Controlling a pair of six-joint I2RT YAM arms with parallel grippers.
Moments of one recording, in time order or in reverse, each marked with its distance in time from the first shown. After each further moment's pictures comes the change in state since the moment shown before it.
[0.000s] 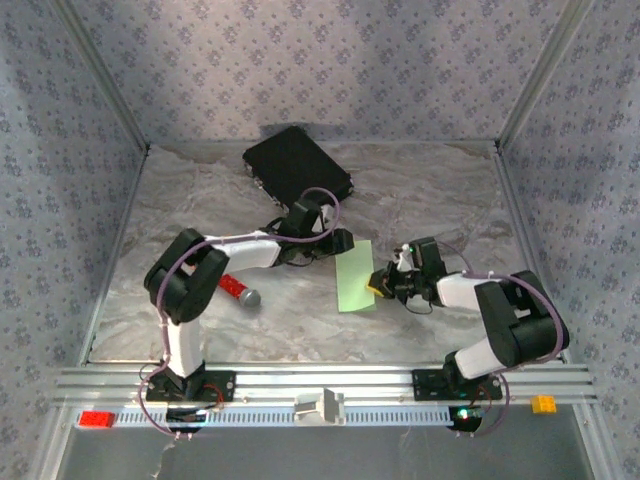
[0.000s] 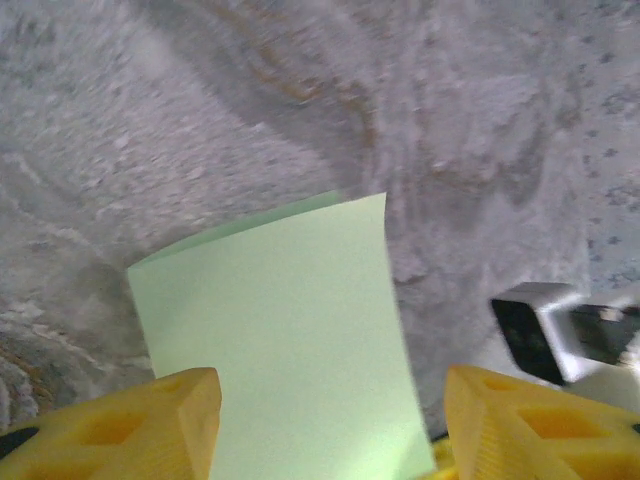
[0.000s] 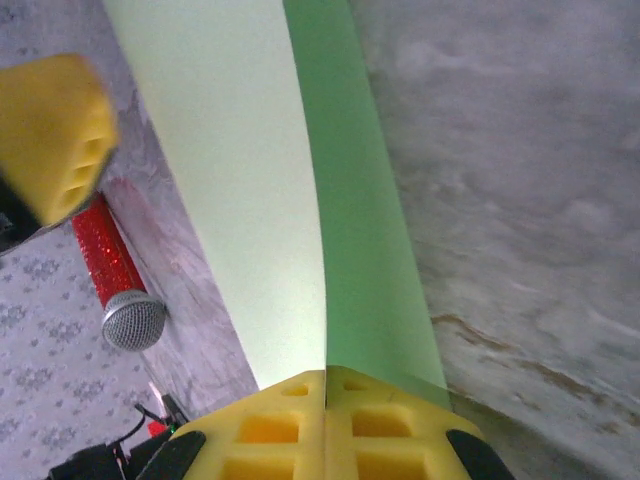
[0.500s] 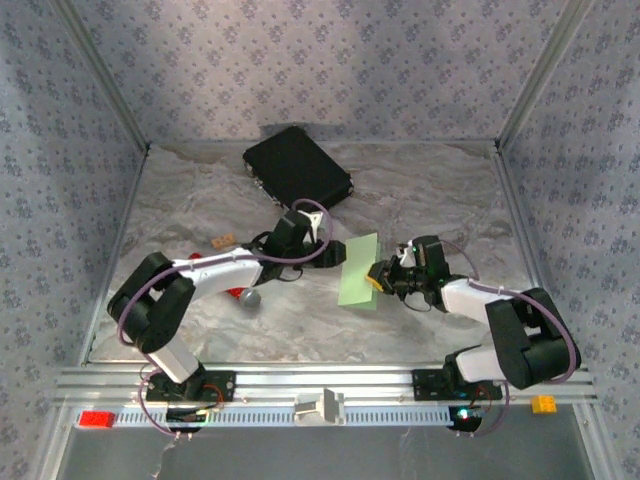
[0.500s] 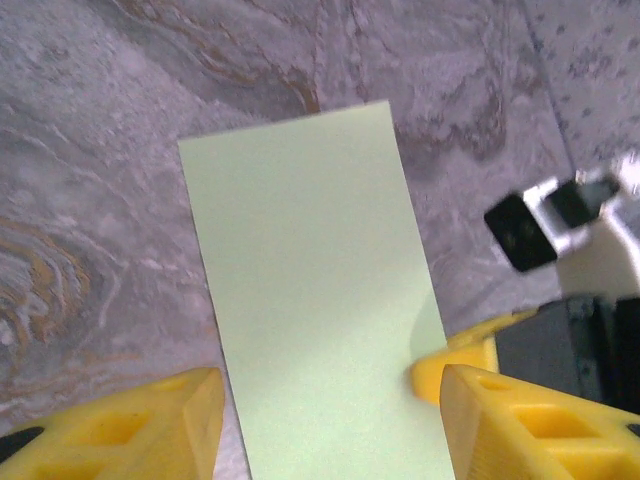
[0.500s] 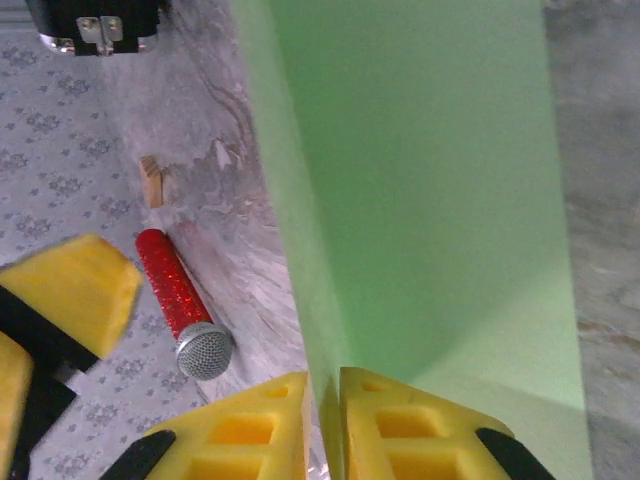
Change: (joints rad) left arm -0.077 -0.242 -0.199 0.010 -0.123 0.142; right arm 0.008 -0.094 0.004 0.035 0.017 0.153
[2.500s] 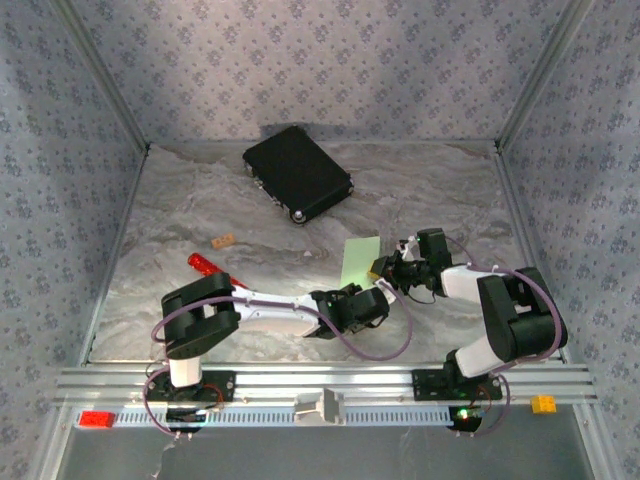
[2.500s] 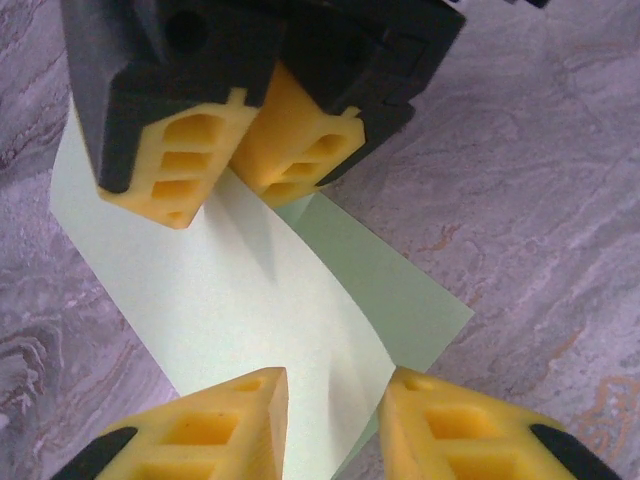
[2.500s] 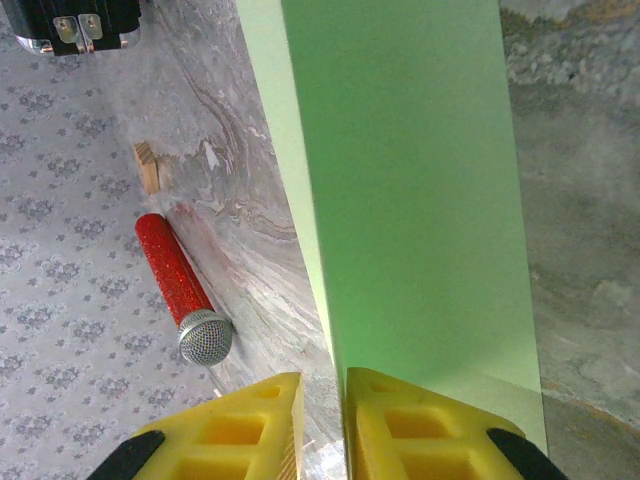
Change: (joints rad) left arm -0.530 0.215 0.212 -0.285 -0.743 0.643; right arm -0.088 0.127 0.074 -0.065 -0.127 -0.107
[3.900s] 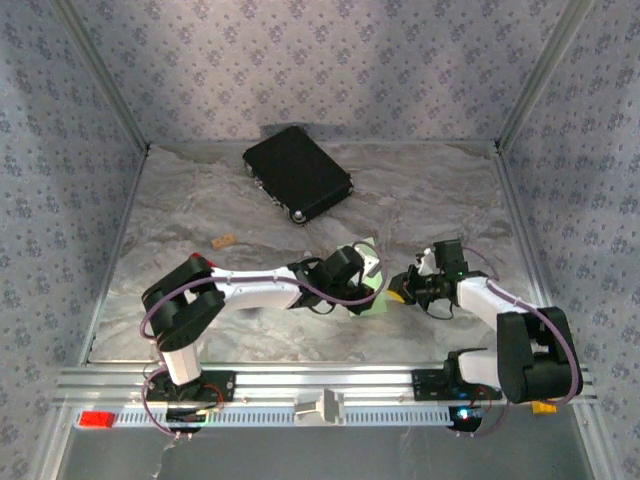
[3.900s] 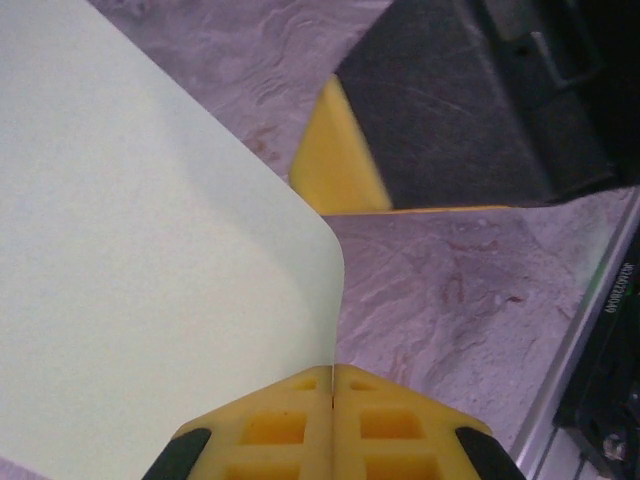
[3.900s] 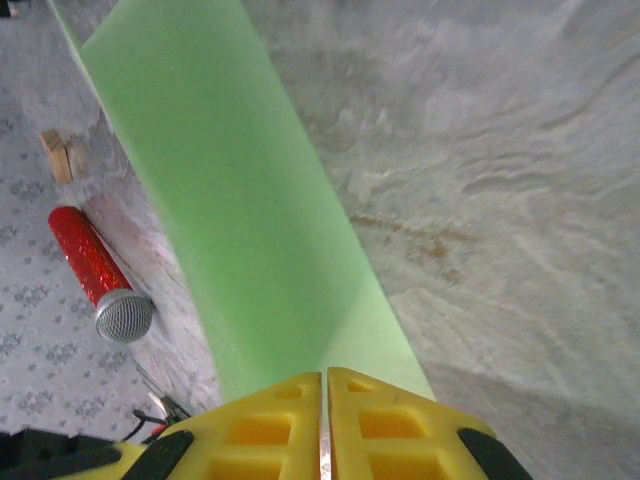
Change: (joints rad) left arm 0.230 -0.068 -0.056 0.107 0.694 -0.476; right arm -0.075 -0.232 -0.046 -0.406 0.076 -0.216
